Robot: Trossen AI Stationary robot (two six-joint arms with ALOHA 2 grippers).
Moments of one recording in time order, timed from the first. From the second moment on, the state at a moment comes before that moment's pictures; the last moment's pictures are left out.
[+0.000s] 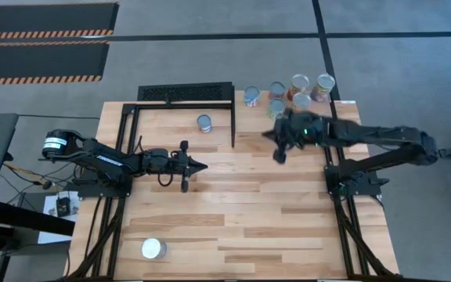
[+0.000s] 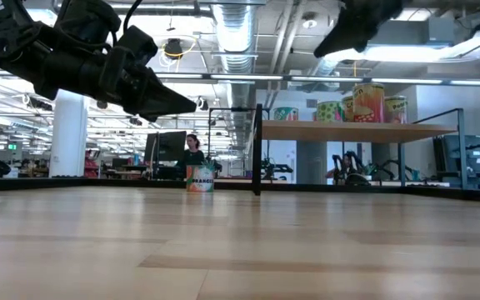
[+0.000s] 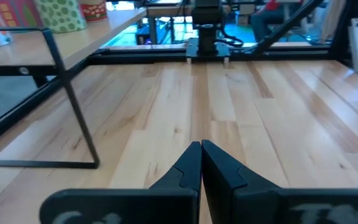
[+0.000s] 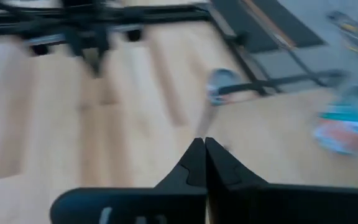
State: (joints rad) left arm 0.05 1.36 0.29 0.87 -0.02 0.03; right arm -0.14 1.07 0.96 -0.41 0.16 0.00
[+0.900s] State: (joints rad) left arm -0.03 1.35 0.78 -0.33 -0.01 0.02; right arm 0.46 1.03 0.37 0.36 0.33 0.09
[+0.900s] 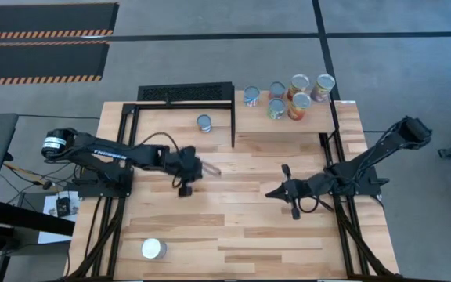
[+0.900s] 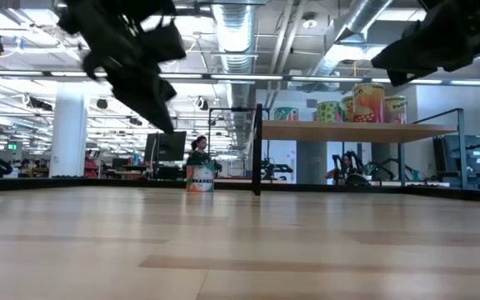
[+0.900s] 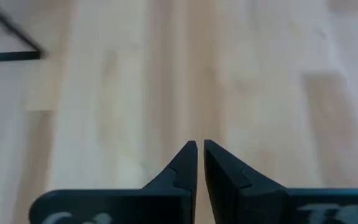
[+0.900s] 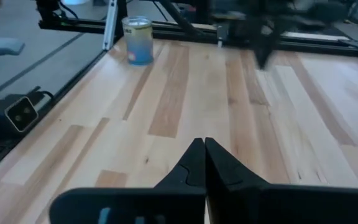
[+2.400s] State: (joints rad) left arm -0.82 1.51 1.11 -0.92 0.02 -0.80; right arm 0.47 1.03 0.35 0.36 0.35 0.14
